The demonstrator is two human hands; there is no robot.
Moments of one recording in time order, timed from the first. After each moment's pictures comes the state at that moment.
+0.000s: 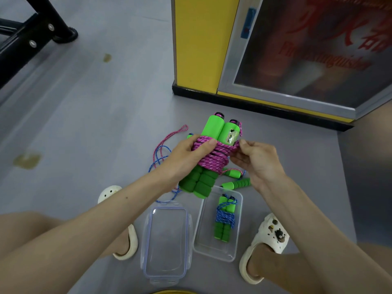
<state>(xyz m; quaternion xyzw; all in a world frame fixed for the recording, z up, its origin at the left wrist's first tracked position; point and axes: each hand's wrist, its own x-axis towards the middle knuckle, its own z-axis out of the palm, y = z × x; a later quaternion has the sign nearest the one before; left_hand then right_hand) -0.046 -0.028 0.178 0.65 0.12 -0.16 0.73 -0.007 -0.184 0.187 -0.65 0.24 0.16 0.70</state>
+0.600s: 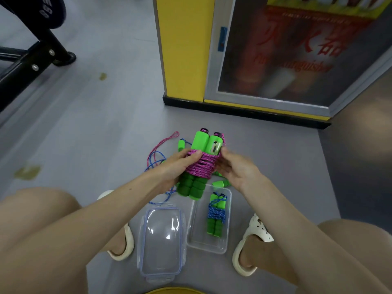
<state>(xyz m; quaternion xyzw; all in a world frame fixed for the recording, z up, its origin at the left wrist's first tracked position) -0.071 -0.054 0.165 0.60 0.17 -0.25 0.74 -0.037 -0.208 0.167 -0.53 0.30 0.23 0.76</state>
